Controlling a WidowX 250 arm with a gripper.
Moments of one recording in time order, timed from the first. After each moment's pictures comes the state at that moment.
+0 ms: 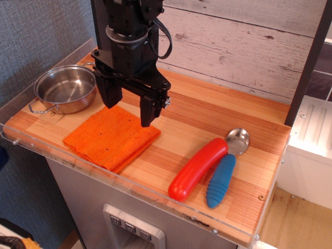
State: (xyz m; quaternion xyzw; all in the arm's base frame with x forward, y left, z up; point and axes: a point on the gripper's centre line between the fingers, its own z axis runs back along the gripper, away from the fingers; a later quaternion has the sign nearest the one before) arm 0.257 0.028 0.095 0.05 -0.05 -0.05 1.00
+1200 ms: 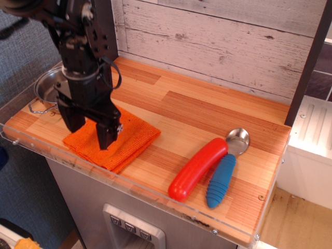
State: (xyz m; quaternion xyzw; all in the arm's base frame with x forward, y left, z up) arm 0.239 0.089 0.039 0.05 -0.03 -0.04 1.00
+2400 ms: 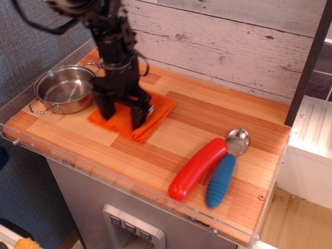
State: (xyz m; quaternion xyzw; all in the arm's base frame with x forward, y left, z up) arm 0.320 0.073 0.007 0.01 -0.04 -0.01 1.00
